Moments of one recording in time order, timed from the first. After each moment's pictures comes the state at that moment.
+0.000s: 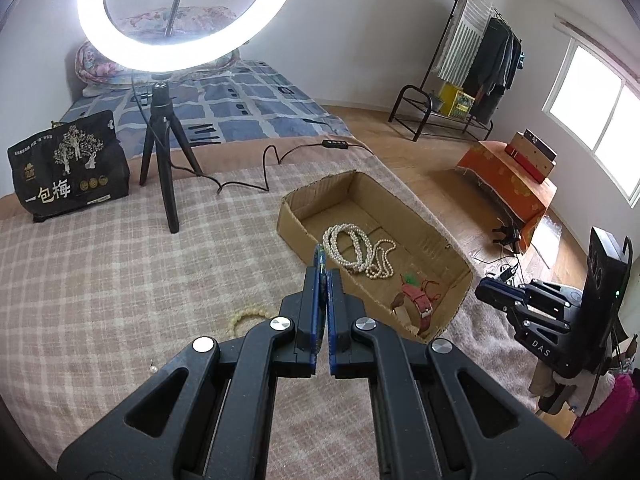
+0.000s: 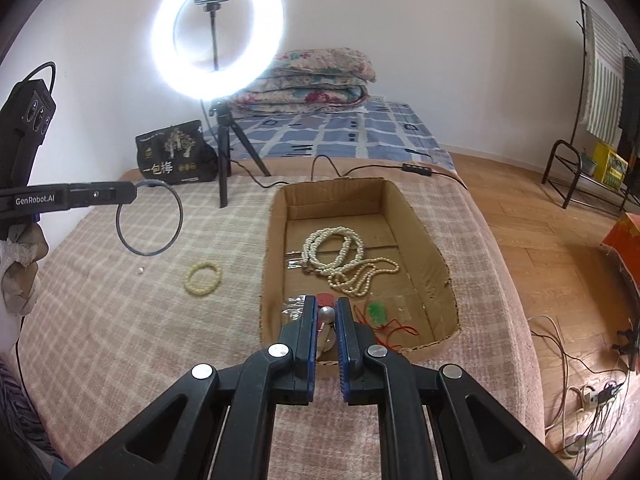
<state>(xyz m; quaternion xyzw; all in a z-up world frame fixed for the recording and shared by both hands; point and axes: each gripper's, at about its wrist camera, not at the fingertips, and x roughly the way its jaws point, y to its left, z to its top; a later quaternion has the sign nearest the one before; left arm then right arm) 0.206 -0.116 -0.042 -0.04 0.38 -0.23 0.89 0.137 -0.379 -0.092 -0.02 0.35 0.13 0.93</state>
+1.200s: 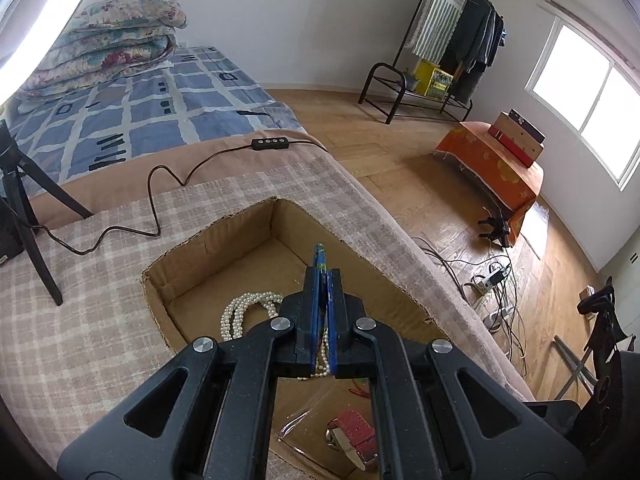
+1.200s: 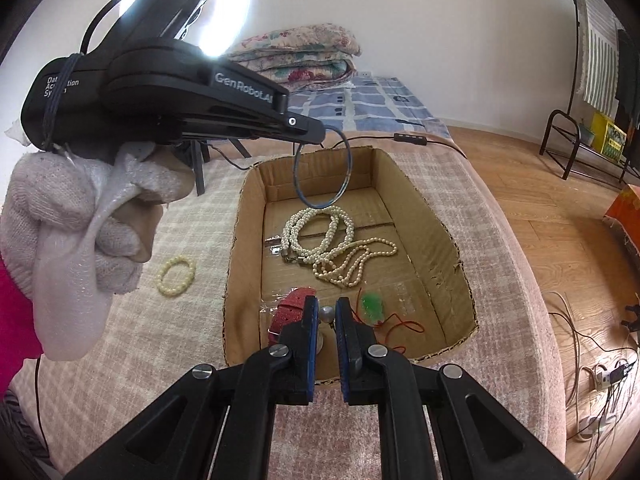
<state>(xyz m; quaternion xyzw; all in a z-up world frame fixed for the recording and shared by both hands) 0.316 -0.267 -0.077 -0.02 0.41 -0.28 0.87 0.172 -0.381 -0.125 0.00 0.39 0.12 0.91</state>
